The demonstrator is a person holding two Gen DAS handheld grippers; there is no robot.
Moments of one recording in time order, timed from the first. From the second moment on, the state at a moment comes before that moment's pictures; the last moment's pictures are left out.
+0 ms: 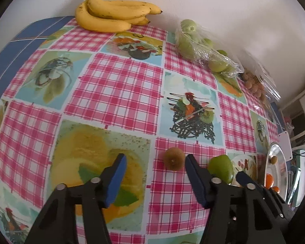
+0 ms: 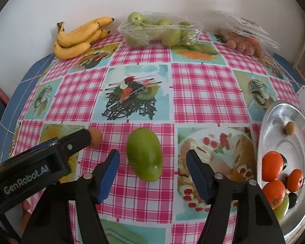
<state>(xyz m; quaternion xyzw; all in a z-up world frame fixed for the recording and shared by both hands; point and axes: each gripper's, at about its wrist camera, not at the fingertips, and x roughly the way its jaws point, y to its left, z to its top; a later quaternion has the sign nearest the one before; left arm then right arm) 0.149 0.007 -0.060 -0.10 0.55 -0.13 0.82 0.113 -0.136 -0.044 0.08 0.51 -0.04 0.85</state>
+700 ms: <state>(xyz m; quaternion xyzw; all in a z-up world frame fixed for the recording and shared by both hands) 0.151 -0.005 -0.066 -0.11 0.56 -0.15 0.81 0.113 -0.135 -0.043 0.09 0.52 -0.02 0.85</state>
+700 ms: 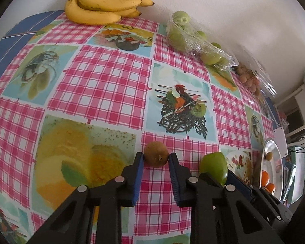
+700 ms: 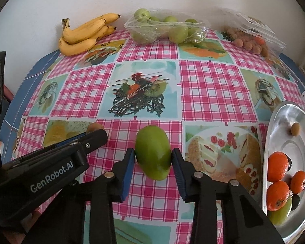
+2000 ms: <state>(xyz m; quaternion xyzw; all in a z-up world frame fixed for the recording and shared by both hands) 0.092 0.012 -0.020 -0.12 0.57 -0.15 0.80 0.050 -0.161 0.006 0.13 0.53 -0.03 0.84</state>
